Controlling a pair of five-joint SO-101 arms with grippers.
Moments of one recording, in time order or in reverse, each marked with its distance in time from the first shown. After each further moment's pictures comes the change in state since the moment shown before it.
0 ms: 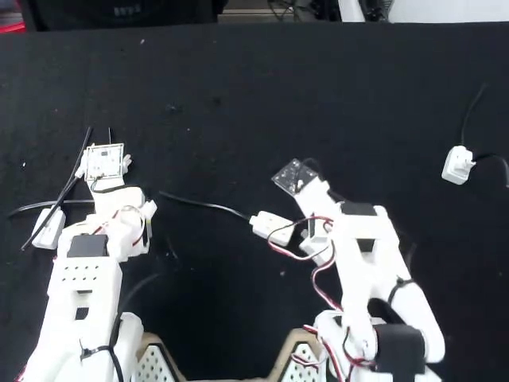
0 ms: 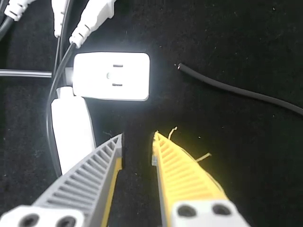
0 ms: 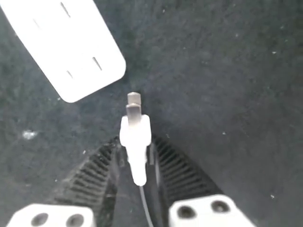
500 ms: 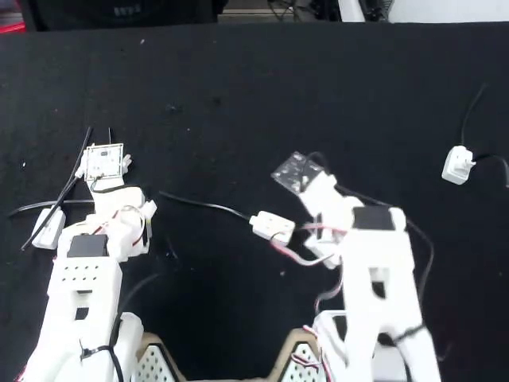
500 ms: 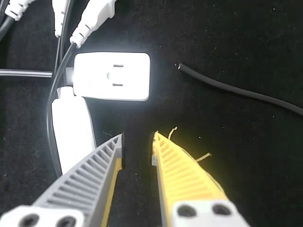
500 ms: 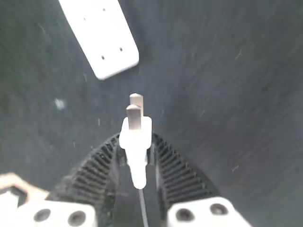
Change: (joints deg) left arm 0.0 0.0 0.0 0.0 0.0; right arm -4.5 -24.3 -5.3 18.7 -0.3
